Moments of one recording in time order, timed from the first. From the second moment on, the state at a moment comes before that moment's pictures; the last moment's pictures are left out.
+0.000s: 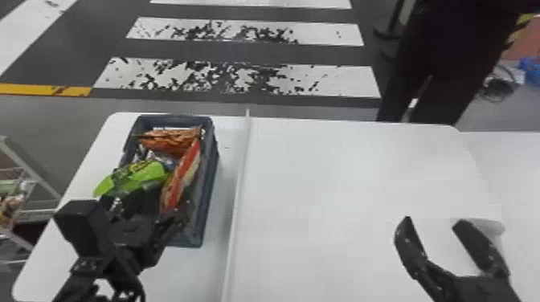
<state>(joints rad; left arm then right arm) 0.63 0.10 0.04 -2.15 0.24 0.28 -0.04 0.94 -0.12 -0.04 -2.24 -0.26 -0.11 0.04</state>
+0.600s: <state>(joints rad) 0.58 0.10 0.02 -2.15 0.23 0.38 0.02 0.92 -0.12 -0.05 -2.23 -0.28 -0.10 0.04</state>
